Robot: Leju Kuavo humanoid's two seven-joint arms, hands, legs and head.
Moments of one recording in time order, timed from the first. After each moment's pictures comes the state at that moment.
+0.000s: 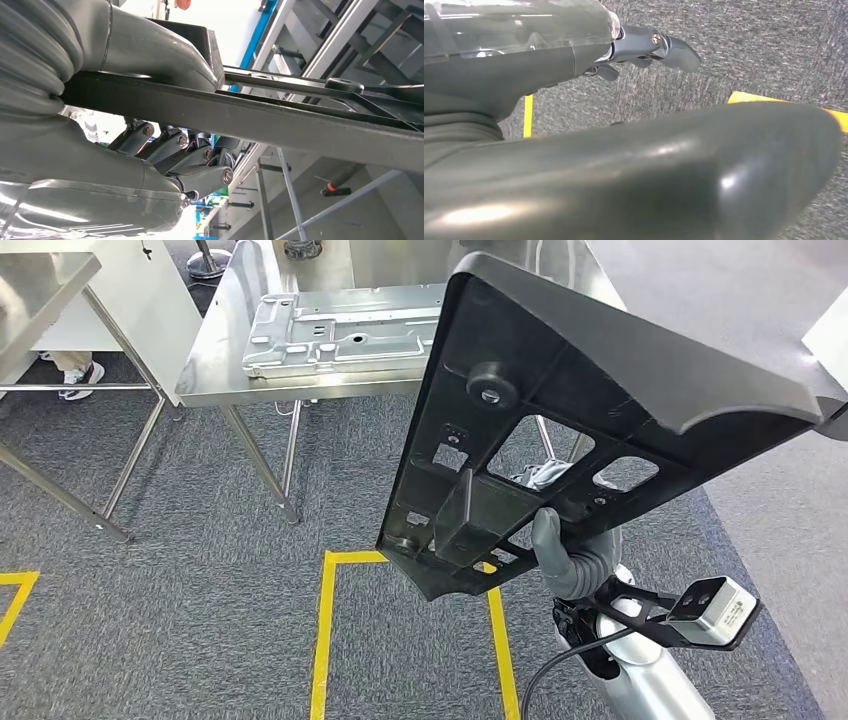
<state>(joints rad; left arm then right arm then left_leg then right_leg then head) -0.04 -0.03 0.73 -0.21 -0.29 0.04 -0.26 -0.32 -0.21 0.50 -1.84 -0.19 0.07 -0.70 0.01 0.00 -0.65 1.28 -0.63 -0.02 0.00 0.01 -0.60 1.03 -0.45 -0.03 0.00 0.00</state>
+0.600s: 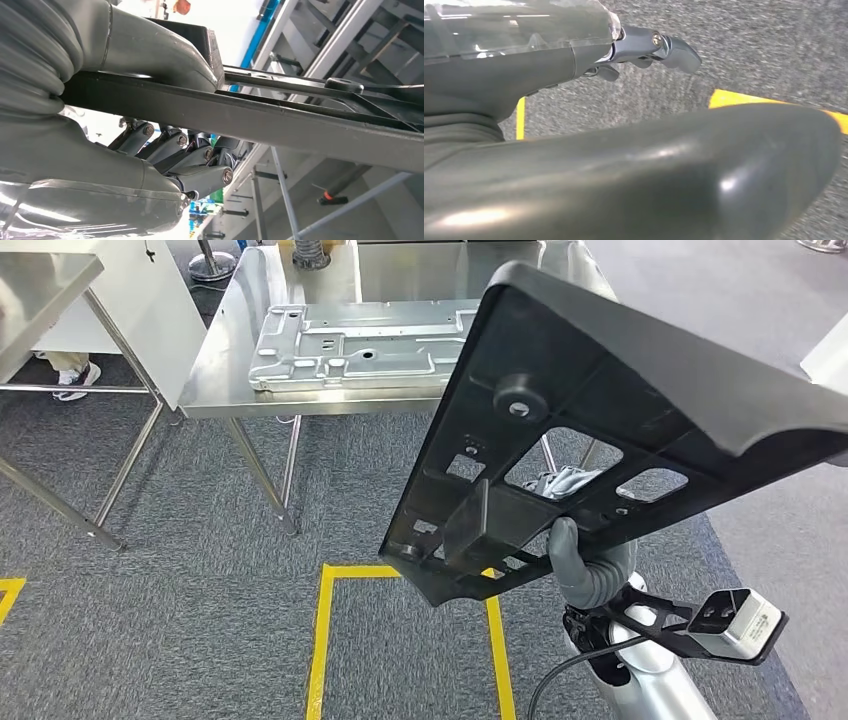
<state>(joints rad) -0.04 -0.02 0.73 -0.21 -0.31 0.04 -0.26 -0.30 -0.20 0.45 -1.86 -0.19 0.13 -0.70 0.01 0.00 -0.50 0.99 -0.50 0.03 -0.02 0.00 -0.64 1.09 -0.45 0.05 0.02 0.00</state>
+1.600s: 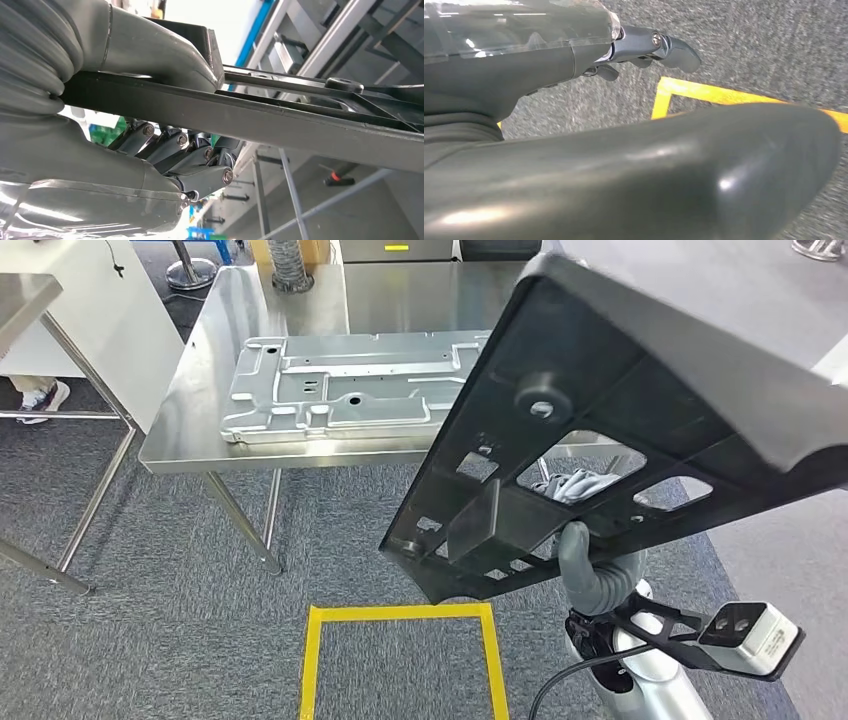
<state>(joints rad) -0.04 -0.02 0.76 -0.21 -0.32 0.05 -0.27 -0.27 -0.19 0.42 -1.90 -0.18 0.12 -0.70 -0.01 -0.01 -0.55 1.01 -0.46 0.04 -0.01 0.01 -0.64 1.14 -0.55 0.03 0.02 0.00</state>
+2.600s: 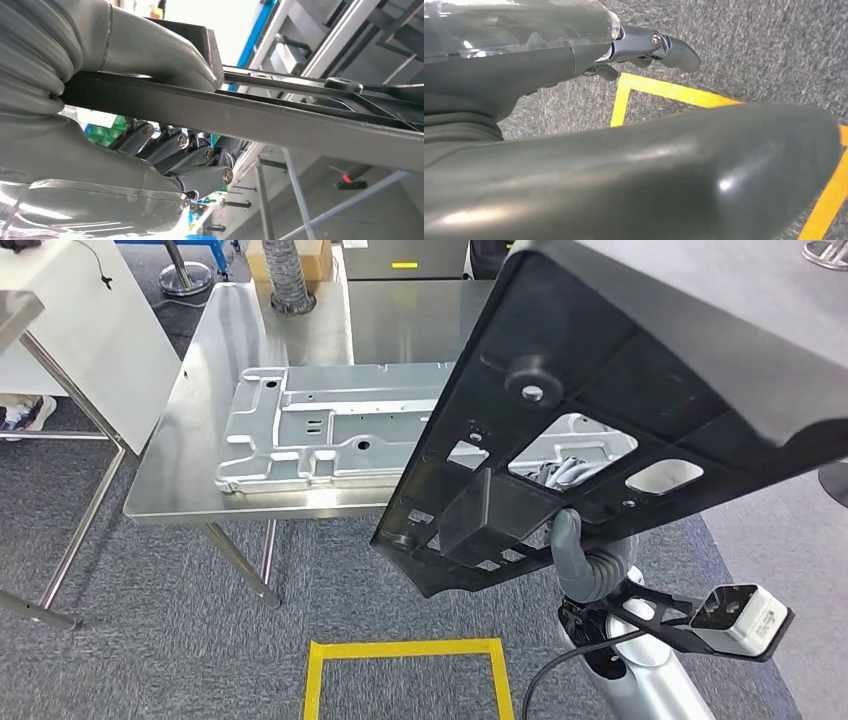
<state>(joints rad) -0.04 -0.03 0.78 -0.21 -0.33 0.05 -0.28 -0.29 -0.18 0.43 -1.89 -0.19 0.13 -0.70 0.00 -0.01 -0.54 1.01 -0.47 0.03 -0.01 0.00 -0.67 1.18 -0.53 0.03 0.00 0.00</state>
